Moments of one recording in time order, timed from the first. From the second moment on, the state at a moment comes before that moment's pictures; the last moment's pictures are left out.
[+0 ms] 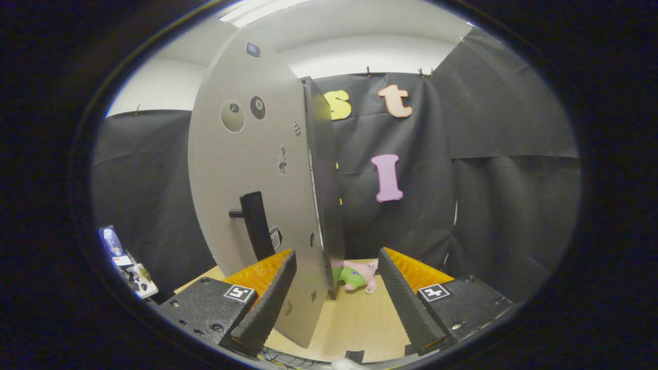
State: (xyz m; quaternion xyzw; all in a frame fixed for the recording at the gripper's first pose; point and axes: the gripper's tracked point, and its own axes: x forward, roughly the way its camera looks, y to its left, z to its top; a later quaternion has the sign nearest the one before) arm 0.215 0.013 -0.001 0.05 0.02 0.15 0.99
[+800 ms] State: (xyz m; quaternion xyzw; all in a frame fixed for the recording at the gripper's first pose) arm 0.218 0.113 0.001 0.00 0.01 0.22 0.98
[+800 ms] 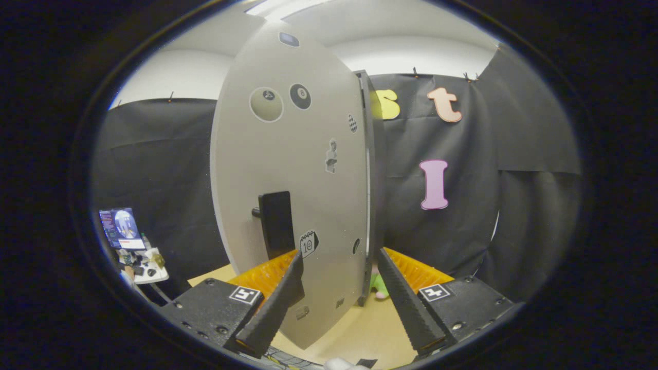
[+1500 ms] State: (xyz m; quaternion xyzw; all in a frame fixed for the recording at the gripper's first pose) arm 0.238 0.292 -0.021 0.02 0.03 0.16 0.99
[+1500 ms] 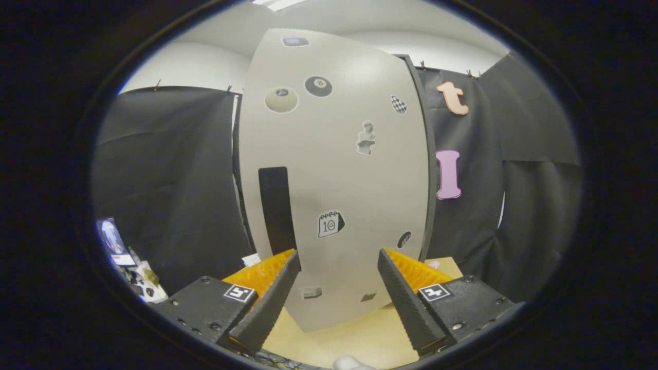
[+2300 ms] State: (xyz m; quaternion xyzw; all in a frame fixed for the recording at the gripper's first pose) arm 0.161 0.257 -0.004 0.00 0.02 0.09 1.00
